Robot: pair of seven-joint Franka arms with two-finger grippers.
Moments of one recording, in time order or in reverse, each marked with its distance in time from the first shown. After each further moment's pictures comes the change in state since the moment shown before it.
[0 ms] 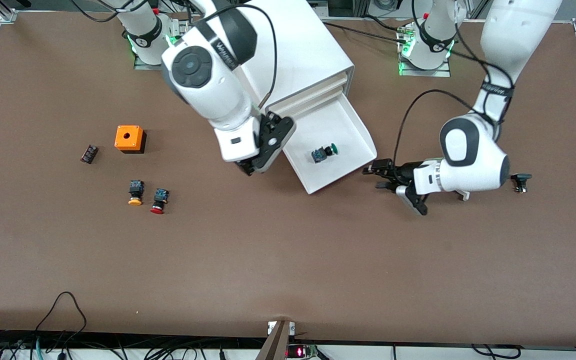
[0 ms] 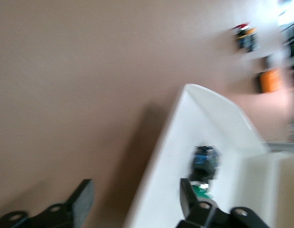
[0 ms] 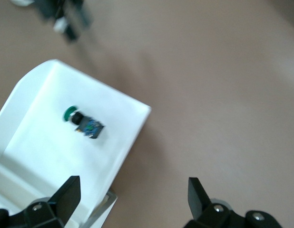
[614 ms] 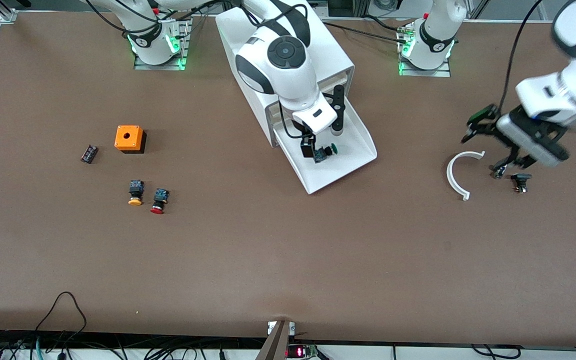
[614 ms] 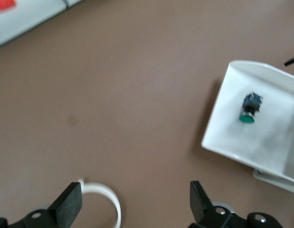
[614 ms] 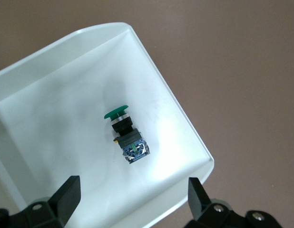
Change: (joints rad) left arm 0.001 -0.499 0.173 0.046 0.571 -0.329 -0.193; right arm 0.209 0.164 -0.001 0.050 -0.214 0.083 -0.236
